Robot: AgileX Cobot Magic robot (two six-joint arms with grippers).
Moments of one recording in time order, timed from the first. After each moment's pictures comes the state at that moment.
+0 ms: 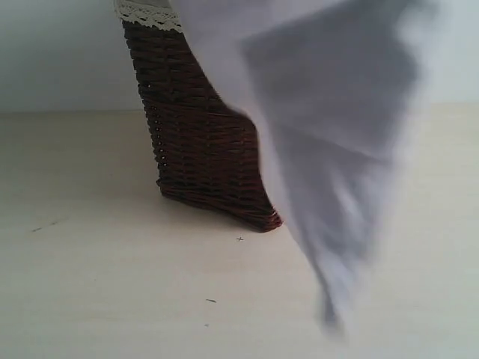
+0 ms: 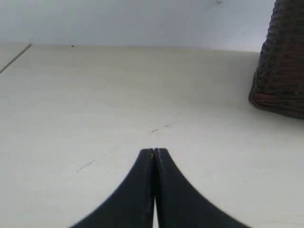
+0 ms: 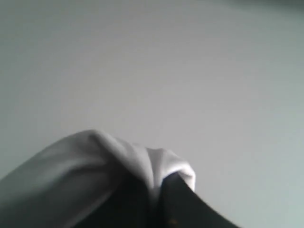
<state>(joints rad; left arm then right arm) -0.06 0.01 0.00 0.12 0.37 -0.17 0.19 1.23 -2.05 1.70 0.34 -2.10</state>
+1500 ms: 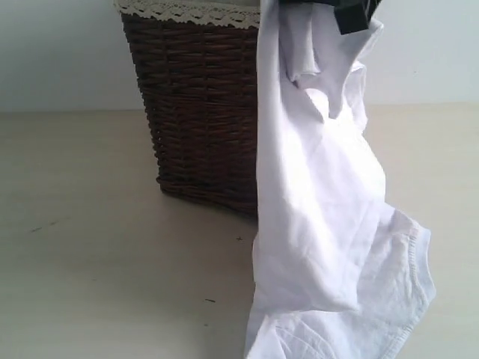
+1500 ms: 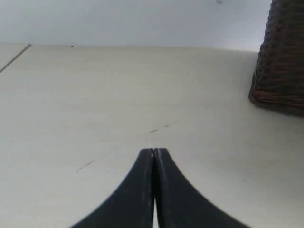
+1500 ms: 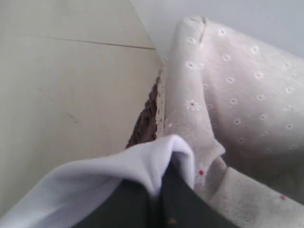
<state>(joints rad) -0.06 0.01 0.00 0.12 0.37 -0.17 0.20 1.56 -1.40 1.15 0.93 -1.66</state>
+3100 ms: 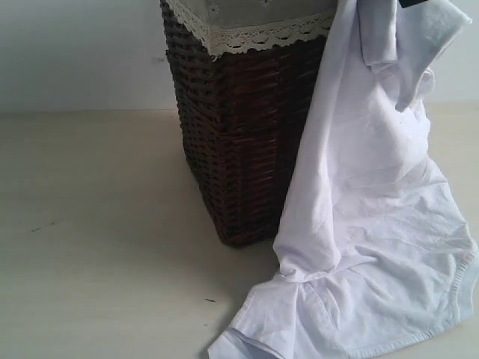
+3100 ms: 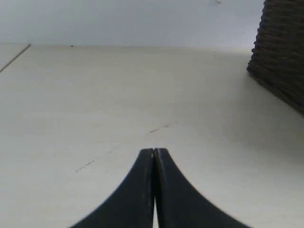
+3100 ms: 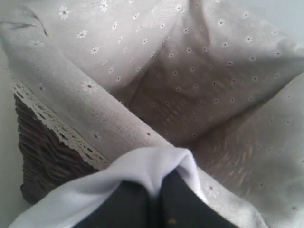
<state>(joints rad) -0.06 0.01 0.00 0.12 0.37 -0.17 0.20 1.36 -1.38 0.65 0.82 -1.18</state>
